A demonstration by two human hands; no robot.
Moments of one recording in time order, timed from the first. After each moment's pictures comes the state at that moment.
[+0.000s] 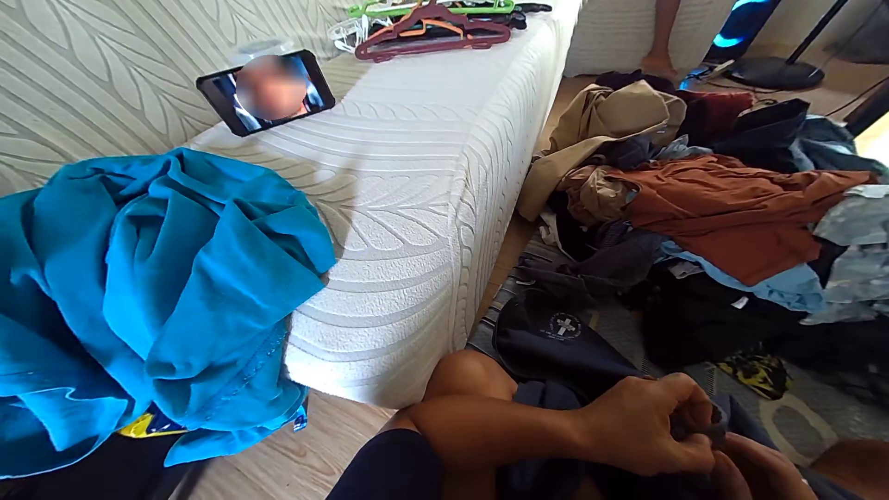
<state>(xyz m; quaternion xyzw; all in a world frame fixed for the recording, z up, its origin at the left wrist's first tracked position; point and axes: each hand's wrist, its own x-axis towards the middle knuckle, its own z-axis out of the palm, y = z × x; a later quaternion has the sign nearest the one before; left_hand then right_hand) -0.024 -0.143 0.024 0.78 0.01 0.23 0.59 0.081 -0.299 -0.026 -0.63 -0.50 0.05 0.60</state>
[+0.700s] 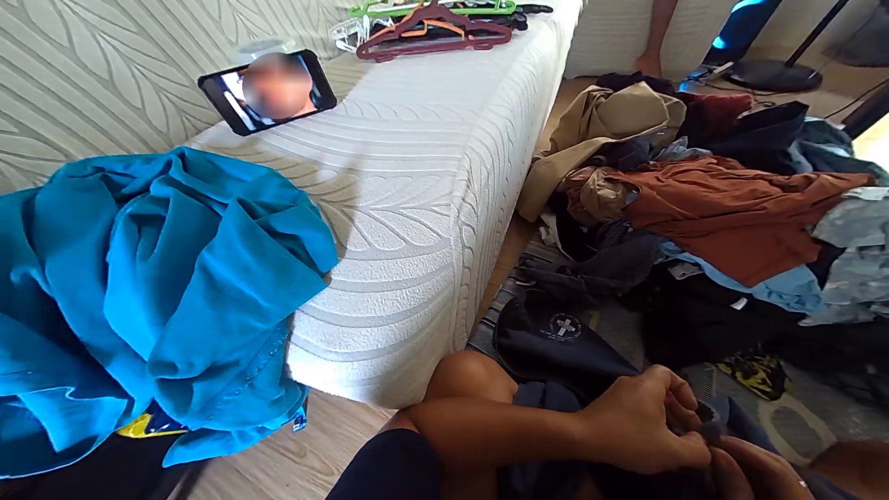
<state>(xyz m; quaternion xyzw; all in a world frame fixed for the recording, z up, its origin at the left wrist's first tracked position) -0.029 -0.144 0.036 0.72 0.11 0.12 0.68 0.076 -0.298 -0.025 -0.66 -0.50 0.00 0.57</state>
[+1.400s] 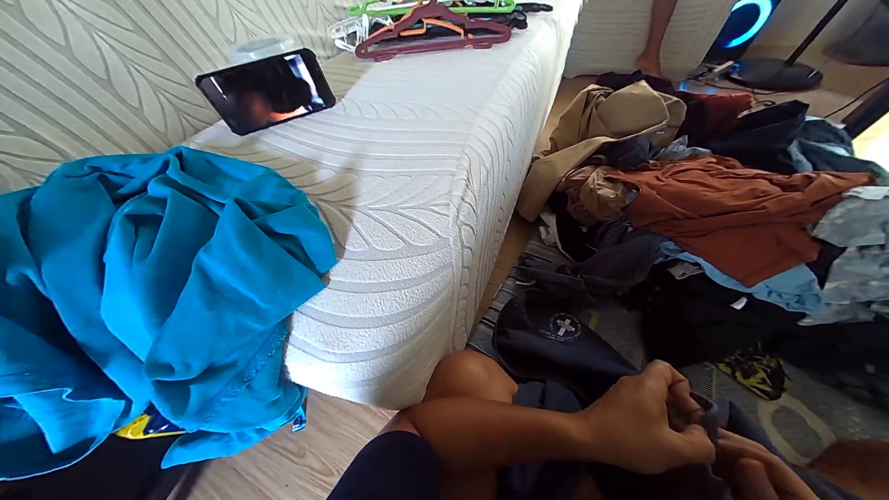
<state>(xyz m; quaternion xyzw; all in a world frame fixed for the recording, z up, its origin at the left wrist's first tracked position) -0.027 -0.146 0.032 0.71 0.09 0.16 0.68 0.088 -0.299 -0.024 -0.56 -0.46 0.18 0.66</state>
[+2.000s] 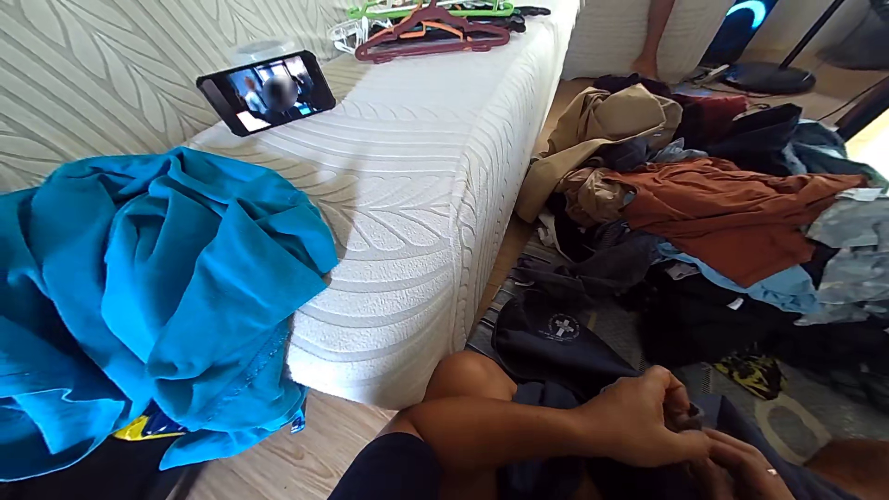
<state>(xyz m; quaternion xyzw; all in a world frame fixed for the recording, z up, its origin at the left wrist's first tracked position) -0.024 -0.141 0.028 0.74 0.11 0.10 0.65 0.078 -0.299 -0.030 -0.64 -0.52 0.06 0.55</state>
